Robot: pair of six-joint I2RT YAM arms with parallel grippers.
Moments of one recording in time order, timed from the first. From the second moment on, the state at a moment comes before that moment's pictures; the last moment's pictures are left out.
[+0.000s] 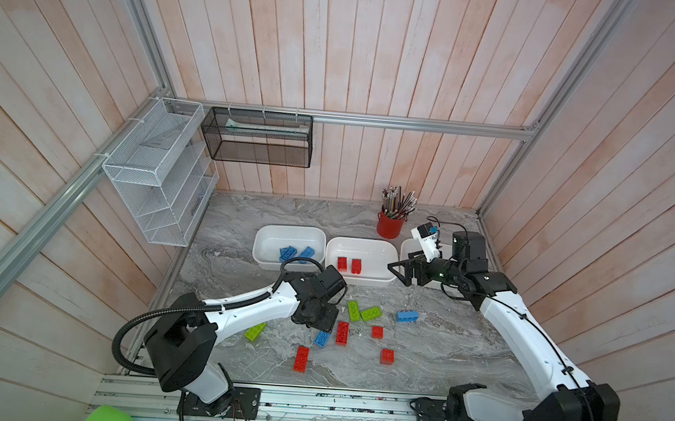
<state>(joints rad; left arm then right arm) -0.87 1.57 1.05 -0.80 0.04 -0.52 0.24 1.22 1.00 -0.47 -0.59 -0.05</state>
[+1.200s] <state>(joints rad) -0.50 1.65 1.38 -0.92 -0.05 -0.24 0.24 1.21 0.99 -0.47 -0.59 -0.05</state>
